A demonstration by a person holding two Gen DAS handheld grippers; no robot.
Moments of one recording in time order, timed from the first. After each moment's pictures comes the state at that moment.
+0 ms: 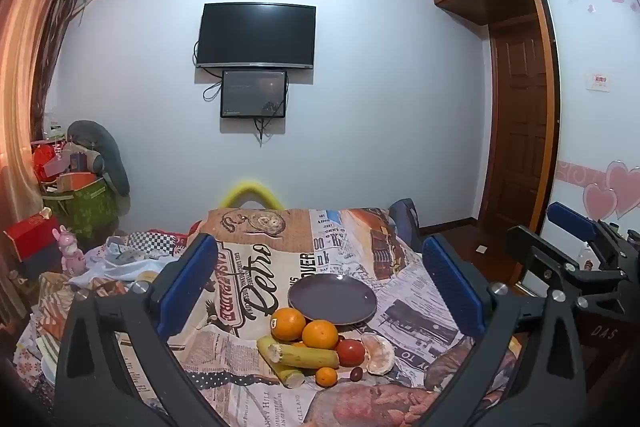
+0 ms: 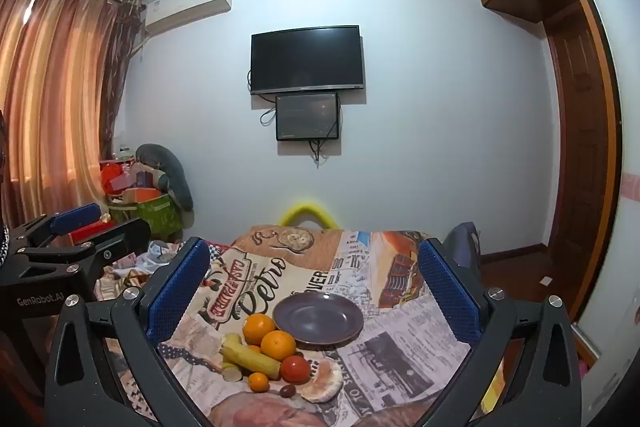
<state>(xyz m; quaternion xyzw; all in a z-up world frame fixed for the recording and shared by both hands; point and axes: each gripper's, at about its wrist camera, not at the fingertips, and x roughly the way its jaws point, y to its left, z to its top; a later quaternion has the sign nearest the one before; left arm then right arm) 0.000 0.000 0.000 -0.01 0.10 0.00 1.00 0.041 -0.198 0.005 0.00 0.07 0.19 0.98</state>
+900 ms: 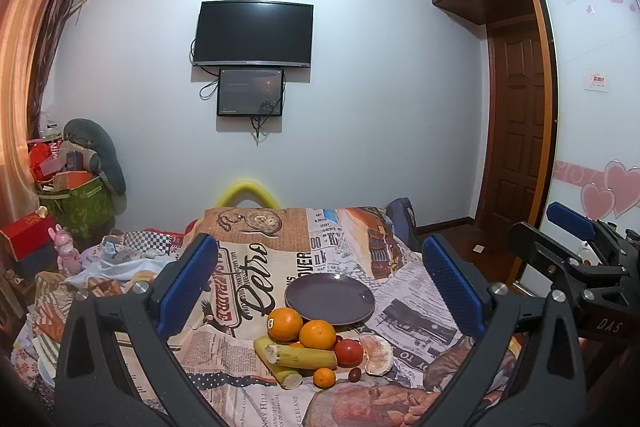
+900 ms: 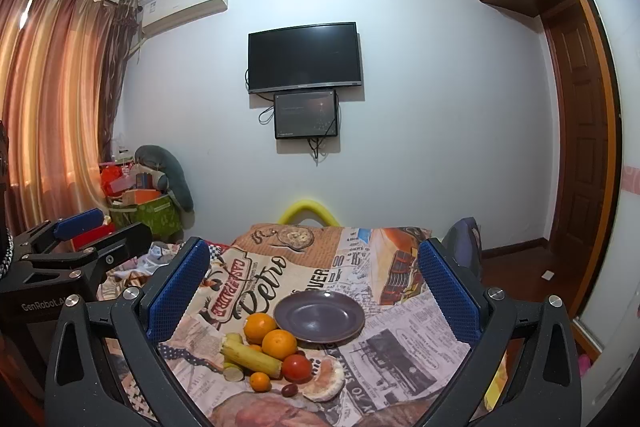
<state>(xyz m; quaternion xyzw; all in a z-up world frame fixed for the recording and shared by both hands) 0.006 -0.001 -0.008 -0.02 0.10 -0.01 1.00 0.043 -0.200 0.005 0.01 0.07 0.19 0.98</state>
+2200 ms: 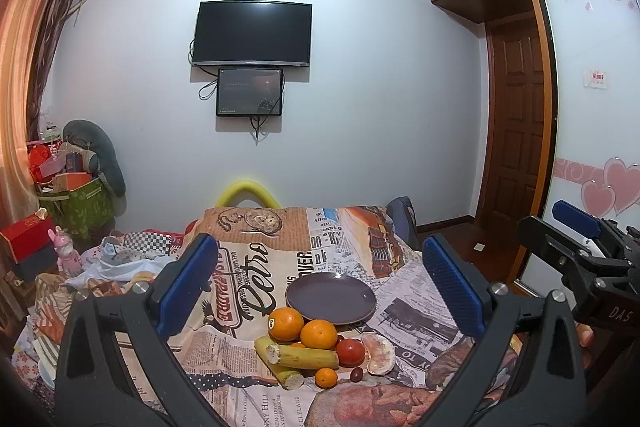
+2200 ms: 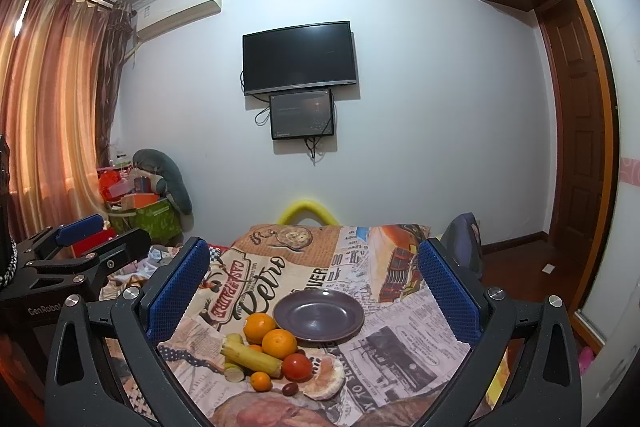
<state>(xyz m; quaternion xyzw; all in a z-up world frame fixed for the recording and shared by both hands) 0.006 0.000 -0.008 -0.02 0.10 -0.01 1.00 0.043 -0.204 0.003 0.02 0.08 0.19 0.98</state>
